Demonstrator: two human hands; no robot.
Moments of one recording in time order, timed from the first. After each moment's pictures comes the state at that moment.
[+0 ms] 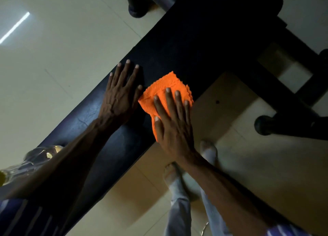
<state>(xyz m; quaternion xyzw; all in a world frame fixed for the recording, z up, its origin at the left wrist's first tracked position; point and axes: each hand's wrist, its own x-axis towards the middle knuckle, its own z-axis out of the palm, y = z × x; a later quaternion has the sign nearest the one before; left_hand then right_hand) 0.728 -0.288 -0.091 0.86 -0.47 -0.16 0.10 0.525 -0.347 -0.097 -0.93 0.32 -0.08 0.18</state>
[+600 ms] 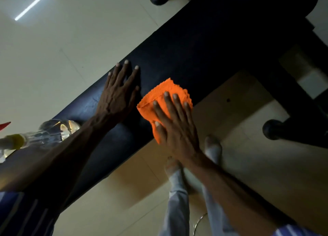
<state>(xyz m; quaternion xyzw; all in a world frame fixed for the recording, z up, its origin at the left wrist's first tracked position) 0.725 -0.222 -0.090 0.88 -0.44 -0.14 0.07 0.508 -0.321 -0.109 -0.96 0.20 -0.05 0.19</state>
